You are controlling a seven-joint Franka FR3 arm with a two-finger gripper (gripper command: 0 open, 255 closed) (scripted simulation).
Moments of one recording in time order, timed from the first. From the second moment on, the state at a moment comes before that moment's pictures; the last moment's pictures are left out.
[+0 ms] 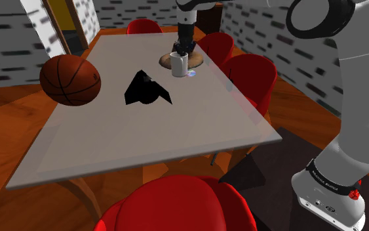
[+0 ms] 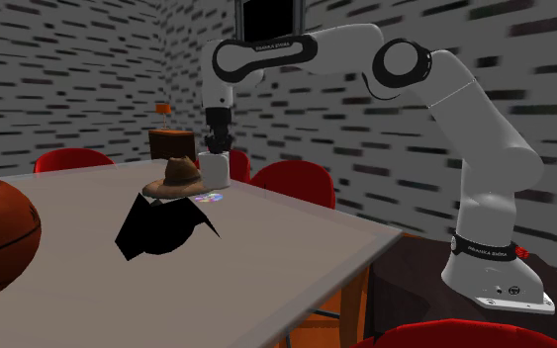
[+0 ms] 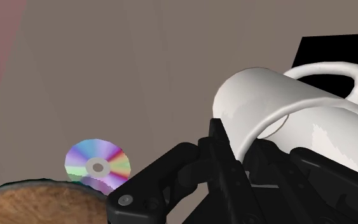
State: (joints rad) arm -0.10 0.62 0.25 -1.12 -0.09 1.70 0.08
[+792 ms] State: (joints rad) arm -0.11 0.62 0.24 -1.27 -0.09 1.85 0.08
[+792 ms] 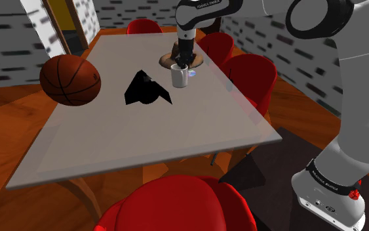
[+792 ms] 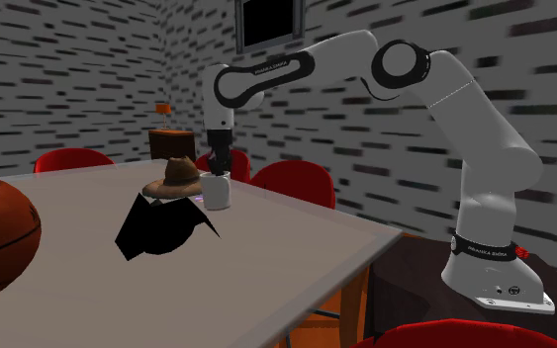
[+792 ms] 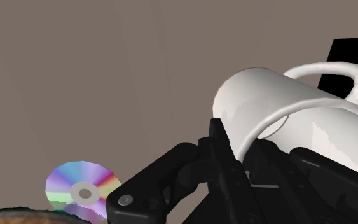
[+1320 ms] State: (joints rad) arm -0.11 0.64 0.24 -1.33 -0.10 1.93 0.08
